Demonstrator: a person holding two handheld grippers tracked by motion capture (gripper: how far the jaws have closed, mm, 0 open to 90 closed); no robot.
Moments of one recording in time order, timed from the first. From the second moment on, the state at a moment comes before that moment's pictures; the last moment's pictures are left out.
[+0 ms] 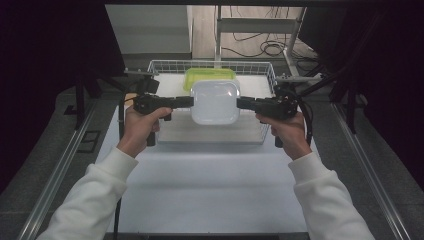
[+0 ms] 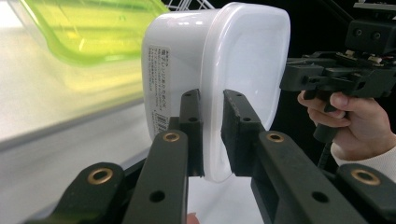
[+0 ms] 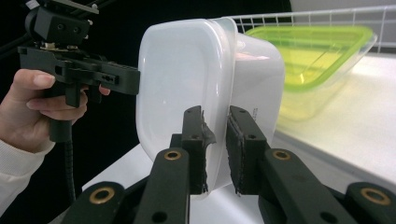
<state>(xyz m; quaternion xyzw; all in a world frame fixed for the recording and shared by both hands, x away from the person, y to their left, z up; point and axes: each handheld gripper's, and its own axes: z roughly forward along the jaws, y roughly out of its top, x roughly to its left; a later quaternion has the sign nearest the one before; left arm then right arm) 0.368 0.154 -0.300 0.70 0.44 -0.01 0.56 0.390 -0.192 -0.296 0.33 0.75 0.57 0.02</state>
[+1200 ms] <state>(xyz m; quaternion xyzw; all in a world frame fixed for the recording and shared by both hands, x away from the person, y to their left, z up) 0.432 0.173 -0.245 0.70 0.45 -0.02 0.55 0.449 -0.173 -0.246 0.35 0.73 0.58 0.00</state>
